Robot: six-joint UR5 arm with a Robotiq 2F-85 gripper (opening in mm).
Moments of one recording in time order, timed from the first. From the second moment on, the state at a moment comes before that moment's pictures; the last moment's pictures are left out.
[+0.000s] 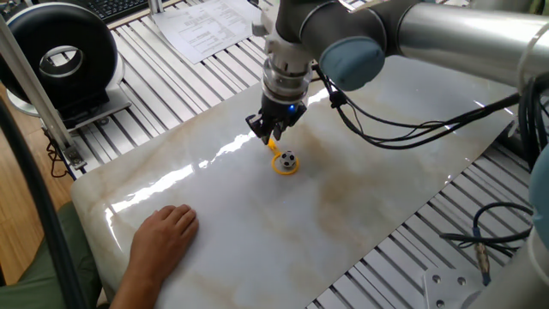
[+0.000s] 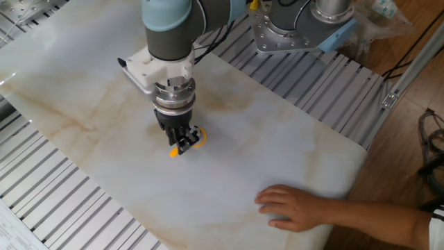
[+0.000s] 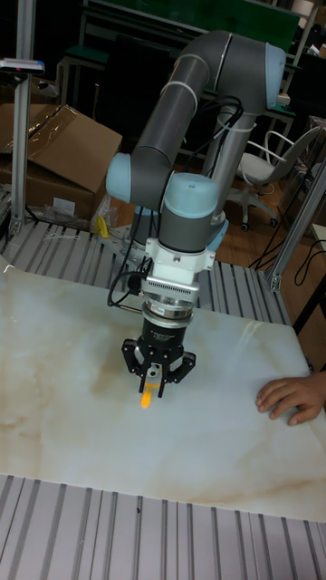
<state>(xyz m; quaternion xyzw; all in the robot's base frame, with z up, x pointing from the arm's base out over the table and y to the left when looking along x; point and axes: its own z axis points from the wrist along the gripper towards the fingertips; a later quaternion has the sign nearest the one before) 0.560 0.034 0.018 0.08 0.99 0.04 0.08</state>
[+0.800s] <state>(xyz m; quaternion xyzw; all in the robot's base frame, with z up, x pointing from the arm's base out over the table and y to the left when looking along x) 0.603 -0.033 0.037 0.08 0.99 0.00 0.07</state>
